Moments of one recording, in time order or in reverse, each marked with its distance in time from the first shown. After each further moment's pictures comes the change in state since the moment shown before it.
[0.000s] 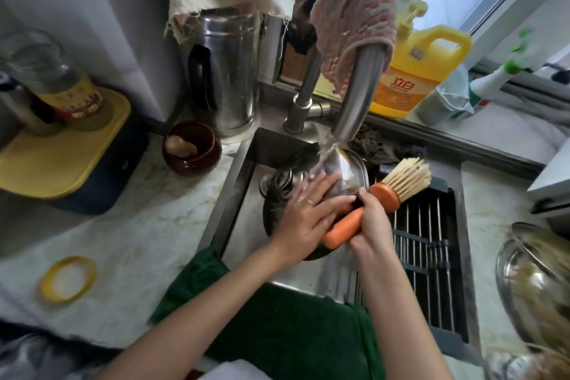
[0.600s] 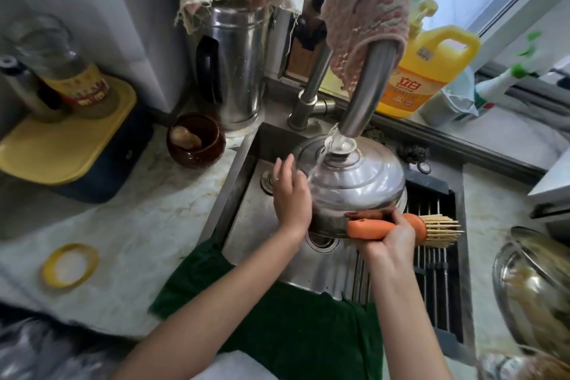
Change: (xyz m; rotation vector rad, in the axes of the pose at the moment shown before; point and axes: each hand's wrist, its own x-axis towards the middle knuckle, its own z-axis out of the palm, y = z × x) left_hand 0.035 0.020 -0.008 -0.547 0.501 -0.834; right_hand 0.006 -0.005 -0.032 0.355 0.116 0.140
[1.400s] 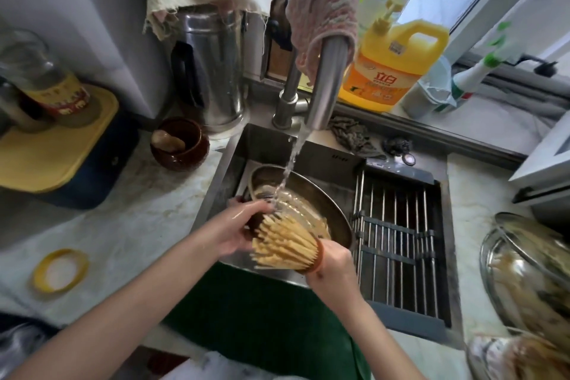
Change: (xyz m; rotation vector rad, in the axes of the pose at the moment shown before) left_hand -0.009 0.014 -0.079 -0.057 -0.491 -0.695; right_hand 0.005 0.043 -0.076 -1.401 -0.913 -1.484
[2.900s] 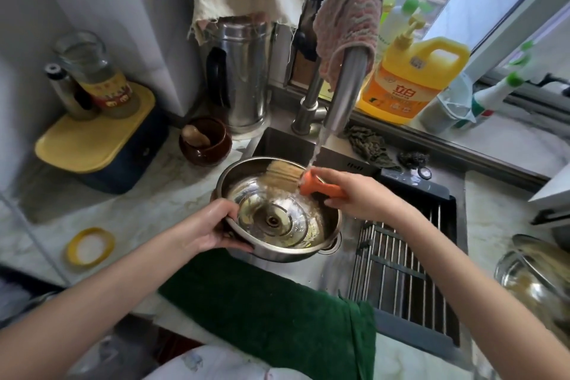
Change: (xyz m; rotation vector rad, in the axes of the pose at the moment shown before) left_hand -0.042 -0.005 -0.035 -0.125 0.256 0.009; right_hand 0.130 0.013 -0.072 -0.379 -0.755 0.170
